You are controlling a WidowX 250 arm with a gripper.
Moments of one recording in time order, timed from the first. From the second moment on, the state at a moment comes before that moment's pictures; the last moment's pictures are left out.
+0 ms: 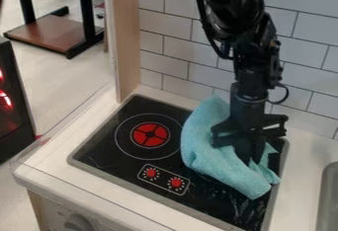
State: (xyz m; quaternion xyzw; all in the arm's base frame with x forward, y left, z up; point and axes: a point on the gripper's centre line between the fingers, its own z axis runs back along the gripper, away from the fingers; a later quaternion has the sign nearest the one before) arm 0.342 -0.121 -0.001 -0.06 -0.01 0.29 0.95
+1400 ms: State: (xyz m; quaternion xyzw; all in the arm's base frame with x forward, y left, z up) arm 0.328 -0.115 0.087 -0.11 -0.09 0.31 0.94
